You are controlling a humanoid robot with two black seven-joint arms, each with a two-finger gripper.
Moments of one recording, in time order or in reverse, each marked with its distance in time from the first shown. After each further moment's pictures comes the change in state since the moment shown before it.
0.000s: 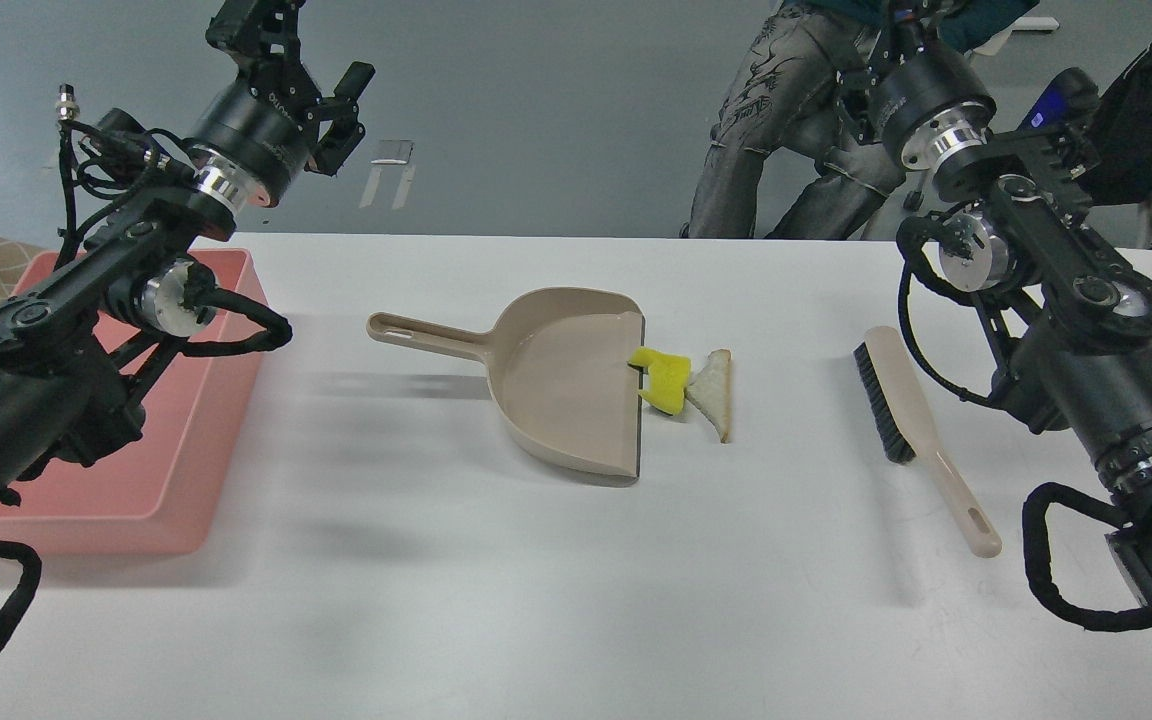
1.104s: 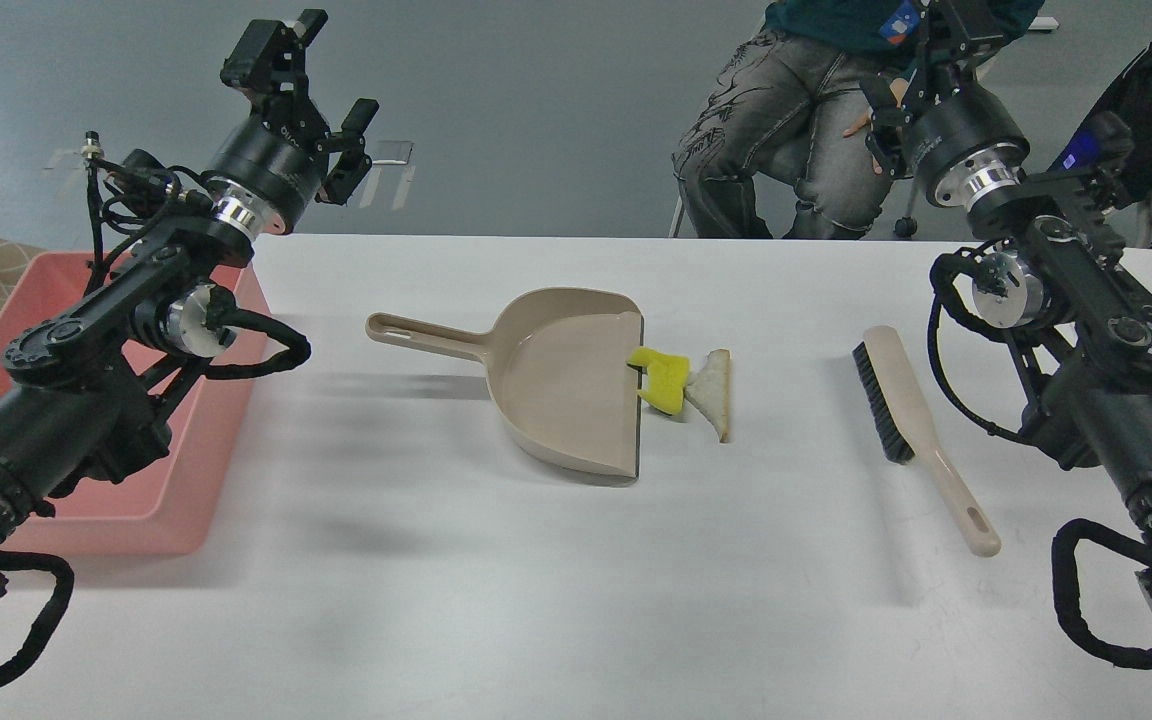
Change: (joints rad) left arm 0.018 -0.063 -0.004 0.075 -0.011 0.002 -0.013; right arm -0.091 -0.037 0.015 0.055 0.025 0.030 0.001
